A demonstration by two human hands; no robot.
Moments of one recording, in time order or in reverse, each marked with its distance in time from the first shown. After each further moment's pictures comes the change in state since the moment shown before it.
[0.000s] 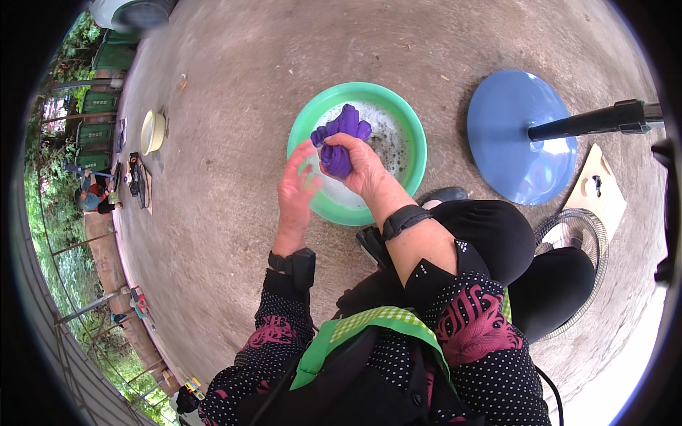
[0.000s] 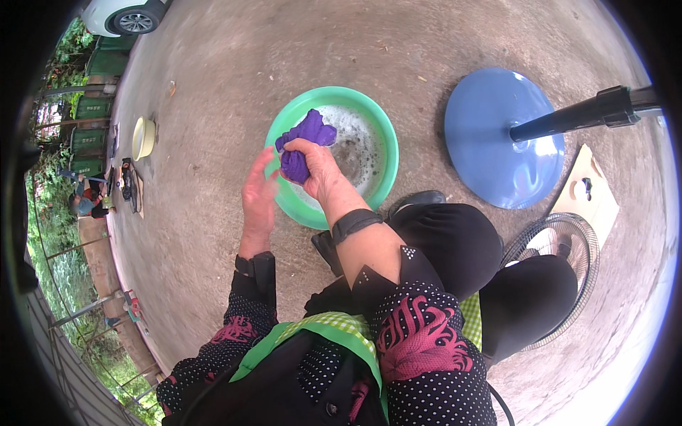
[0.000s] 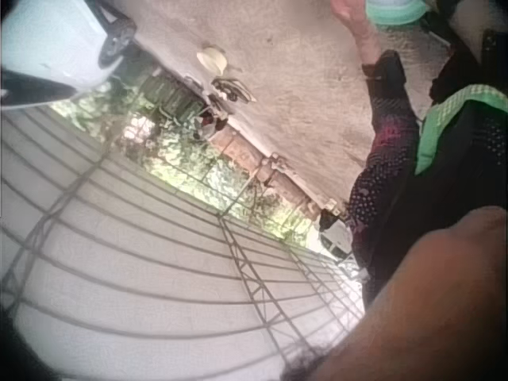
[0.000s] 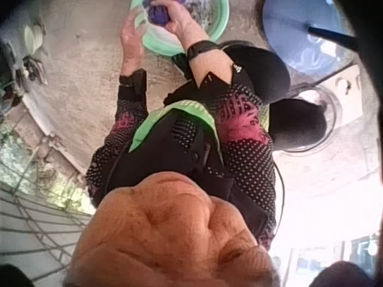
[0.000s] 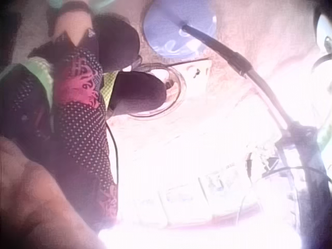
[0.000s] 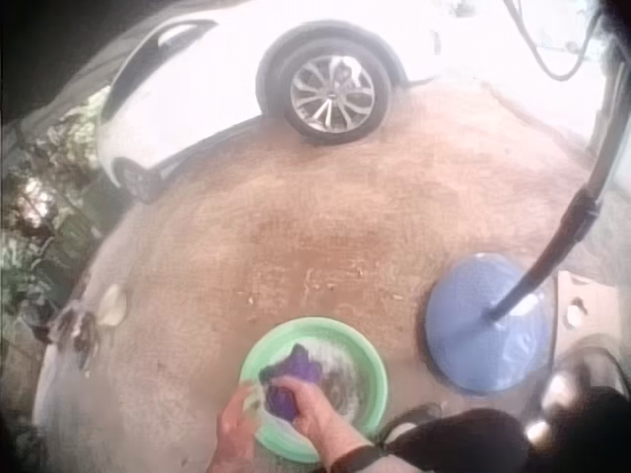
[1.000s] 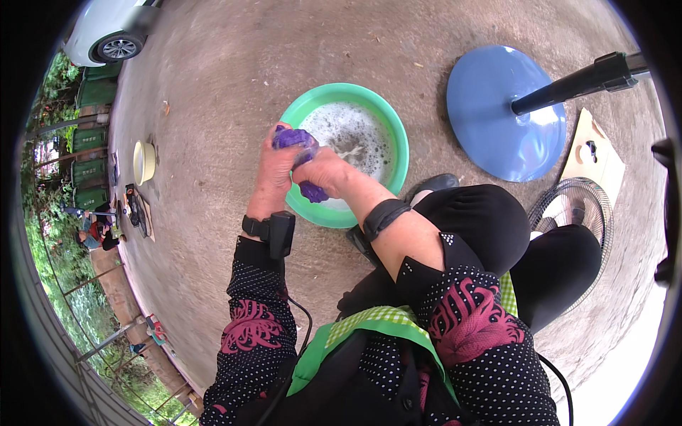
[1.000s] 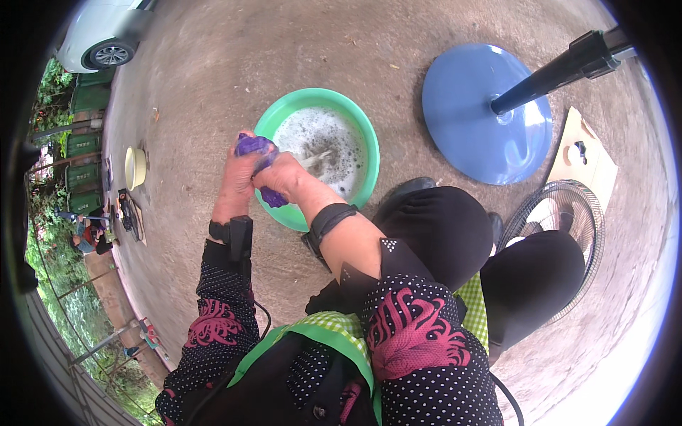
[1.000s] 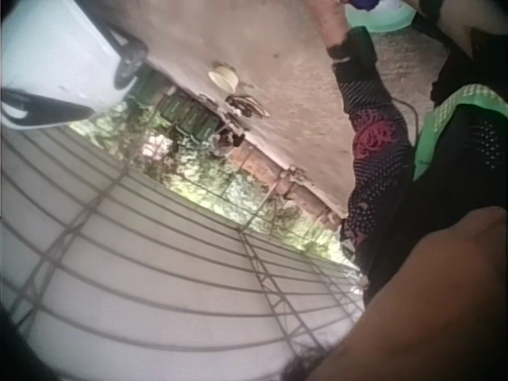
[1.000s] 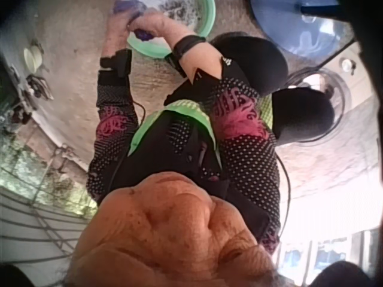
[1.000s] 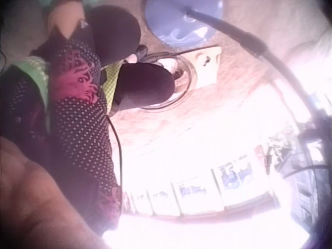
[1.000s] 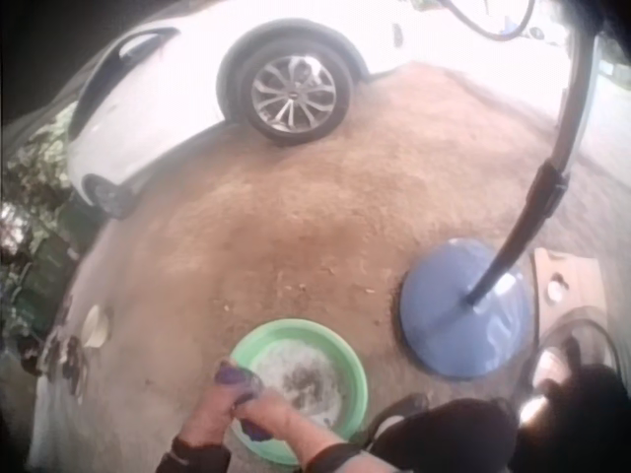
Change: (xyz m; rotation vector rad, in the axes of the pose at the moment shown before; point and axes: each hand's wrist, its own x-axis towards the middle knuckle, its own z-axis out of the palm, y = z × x) left_hand 0.087 -0.006 0.009 -0.112 -0.099 -0.365; right_hand 0.001 0.002 0.007 -0.841 0.090 -0.027
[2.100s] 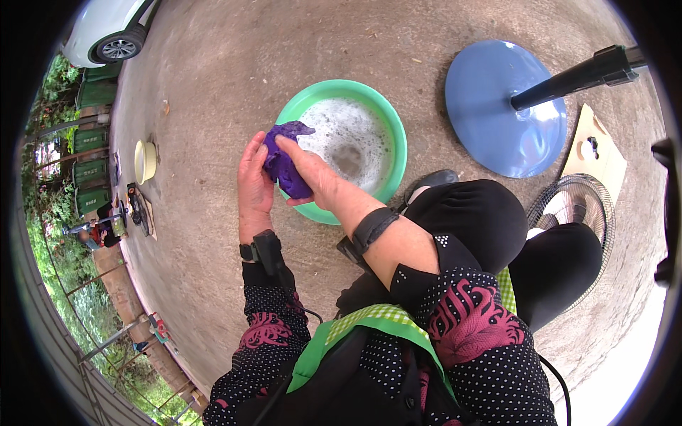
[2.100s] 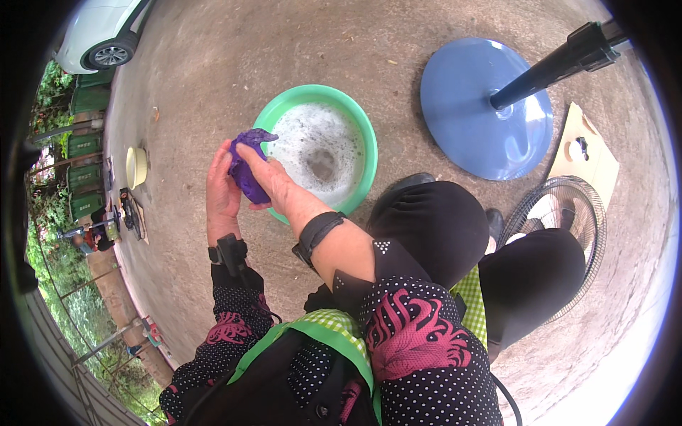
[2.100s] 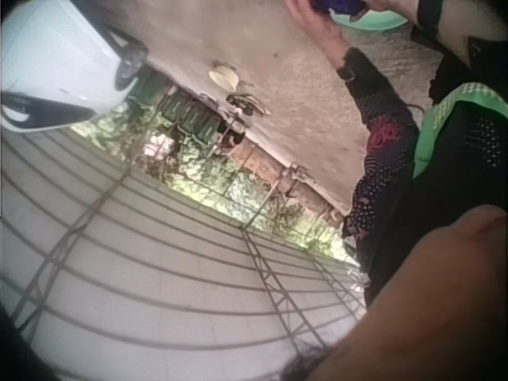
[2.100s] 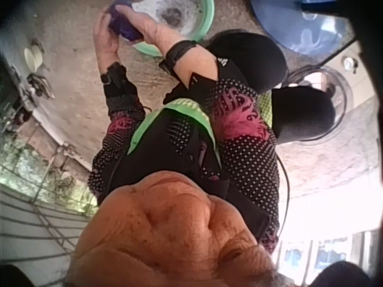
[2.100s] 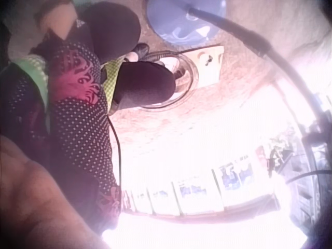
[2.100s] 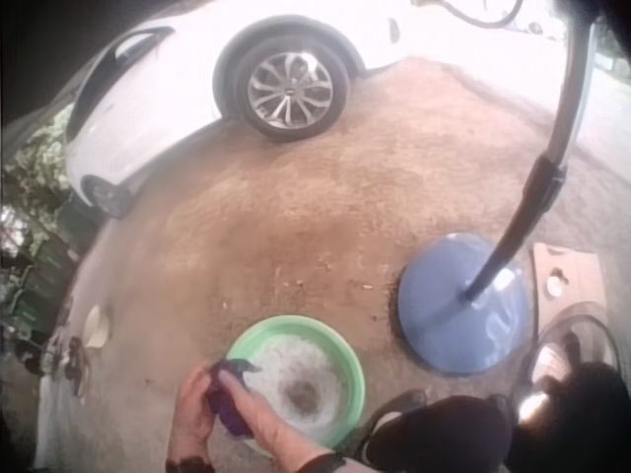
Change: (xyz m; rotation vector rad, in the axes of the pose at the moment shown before) left_hand -0.036 0.008 -0.026 -0.200 0.114 0.017; right_hand -0.028 -0.013 0.018 0.478 -0.016 0.182
